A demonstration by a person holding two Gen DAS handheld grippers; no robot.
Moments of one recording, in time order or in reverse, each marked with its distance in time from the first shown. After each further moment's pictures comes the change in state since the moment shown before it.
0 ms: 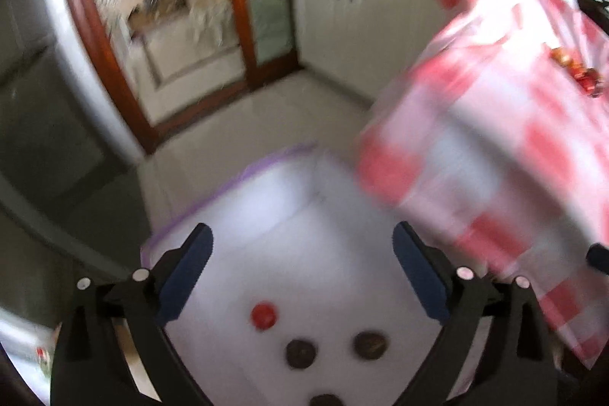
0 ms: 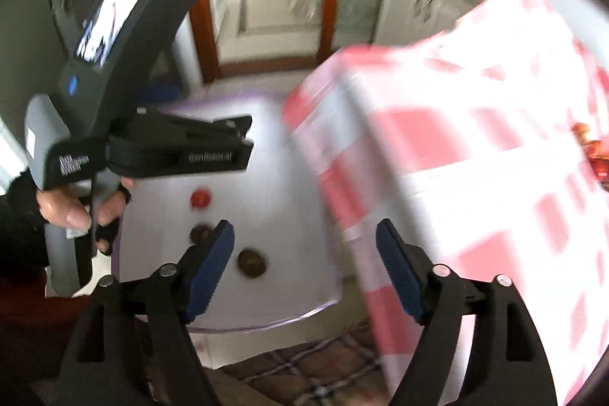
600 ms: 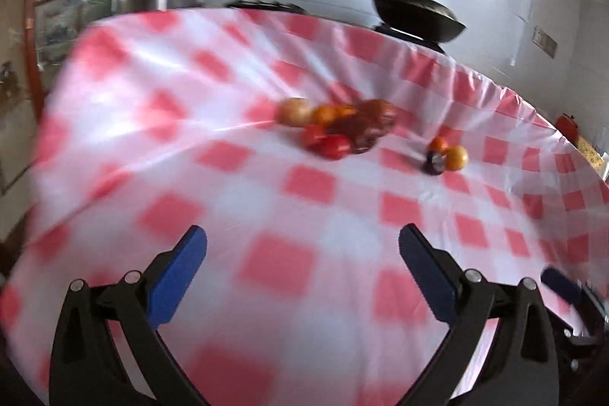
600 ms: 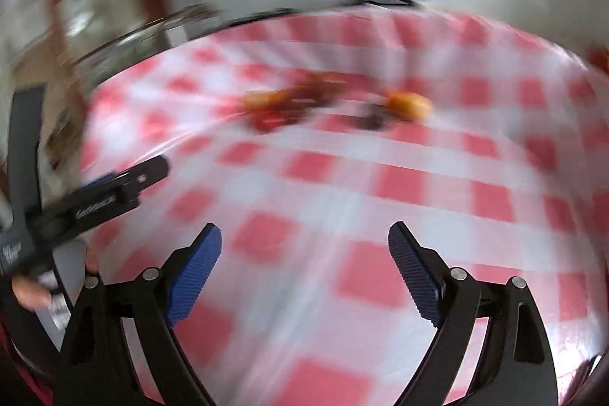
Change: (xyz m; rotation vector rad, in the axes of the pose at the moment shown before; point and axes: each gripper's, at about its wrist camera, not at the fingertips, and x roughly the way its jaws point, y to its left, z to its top) left arm -0.033 -0.379 0.116 0.231 -0.166 -0.589; right arm -0.136 -0.325 -0.130 0.828 -0.242 -0.502
